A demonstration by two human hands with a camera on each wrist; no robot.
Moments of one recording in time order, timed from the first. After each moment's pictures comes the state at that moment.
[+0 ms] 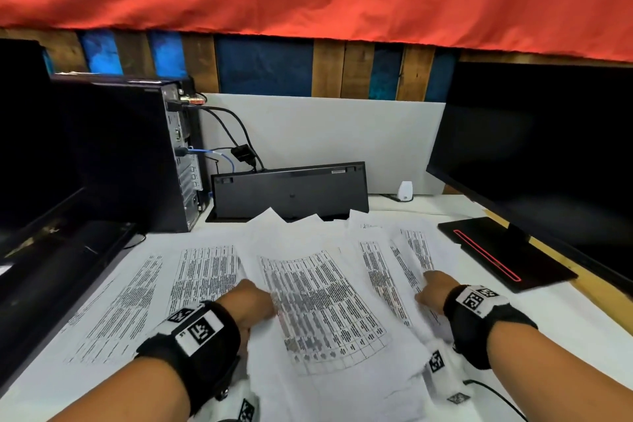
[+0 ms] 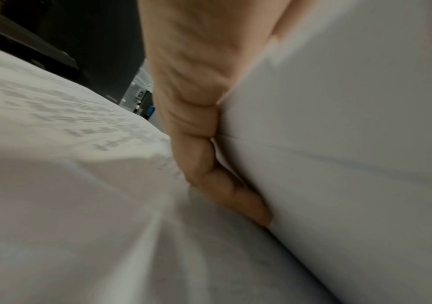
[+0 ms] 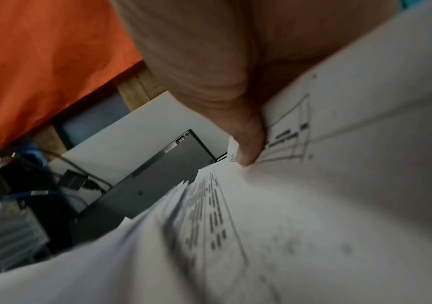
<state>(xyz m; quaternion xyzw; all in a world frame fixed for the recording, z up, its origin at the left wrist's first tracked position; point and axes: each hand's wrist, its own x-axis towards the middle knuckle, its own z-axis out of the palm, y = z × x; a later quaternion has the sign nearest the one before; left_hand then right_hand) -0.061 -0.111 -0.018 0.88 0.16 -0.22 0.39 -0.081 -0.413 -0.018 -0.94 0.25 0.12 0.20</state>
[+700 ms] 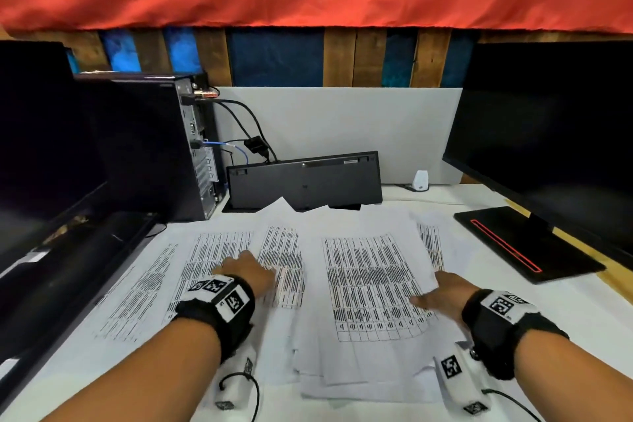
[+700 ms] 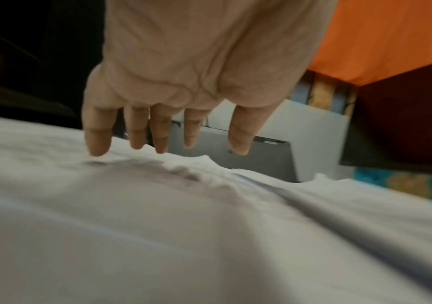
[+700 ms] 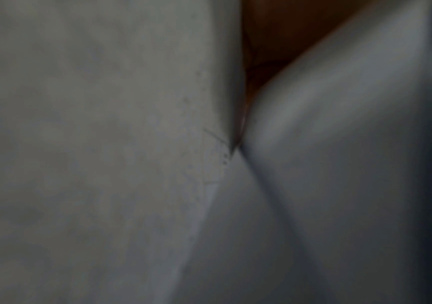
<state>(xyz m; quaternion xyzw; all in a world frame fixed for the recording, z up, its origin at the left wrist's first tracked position) -0.037 -0.095 -0.025 0.97 0.14 -0.12 0.14 -0.088 -0.426 -0.046 -0.89 0.22 0.14 0.36</state>
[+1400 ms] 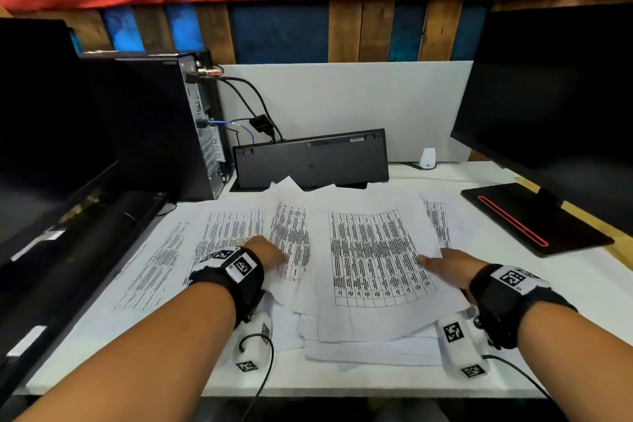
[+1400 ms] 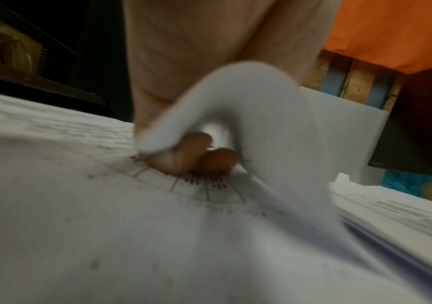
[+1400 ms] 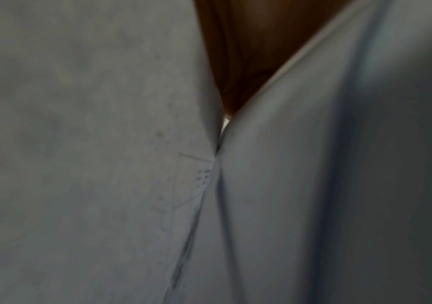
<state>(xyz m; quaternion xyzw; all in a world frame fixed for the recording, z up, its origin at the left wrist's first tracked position) -0.043 -0.103 -0.013 0.95 0.14 -0.16 0.24 -0.101 -0.414 -0.029 -0.89 0.22 0.14 0.37</state>
